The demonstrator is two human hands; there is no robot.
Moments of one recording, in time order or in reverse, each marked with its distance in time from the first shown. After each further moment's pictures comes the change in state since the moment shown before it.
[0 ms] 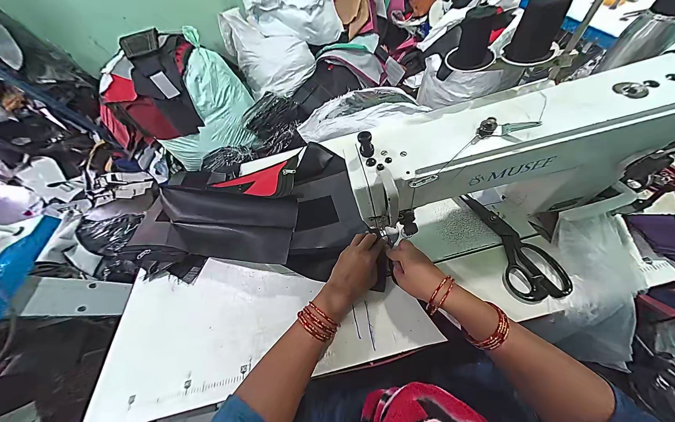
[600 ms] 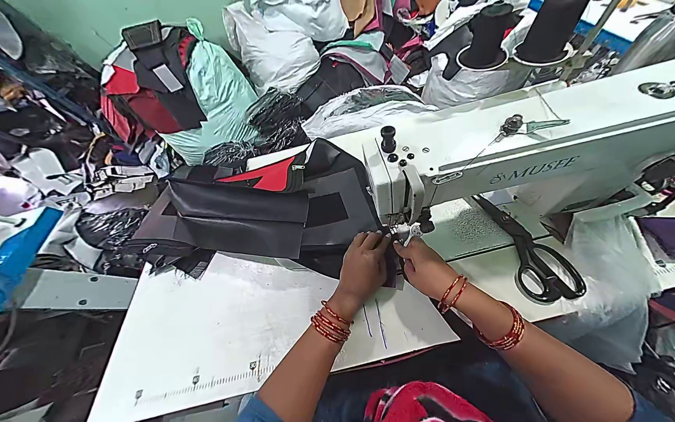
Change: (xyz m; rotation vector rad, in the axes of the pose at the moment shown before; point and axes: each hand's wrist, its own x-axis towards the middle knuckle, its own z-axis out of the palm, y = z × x) left_hand -0.010 -0.006 0.017 -0.008 0.228 -0.076; right_hand 0.004 -0.004 0.002 -0.048 0.026 0.029
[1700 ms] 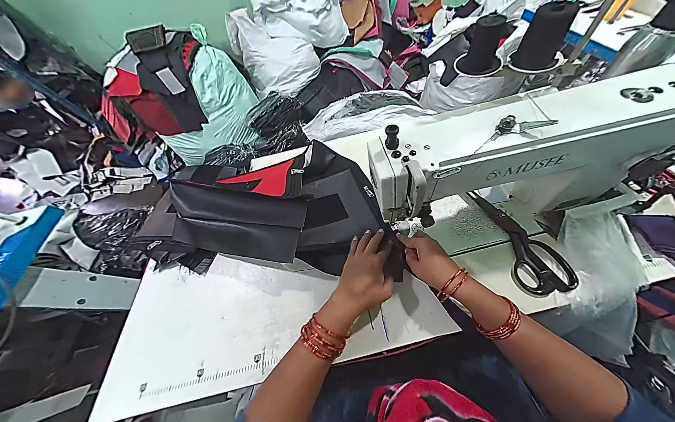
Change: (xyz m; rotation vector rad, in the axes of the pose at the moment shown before) left_hand 0.003 0.025 -0.051 -0.051 -0.590 -0.189; right_hand 0.000 0.008 0.001 0.085 0.125 -0.014
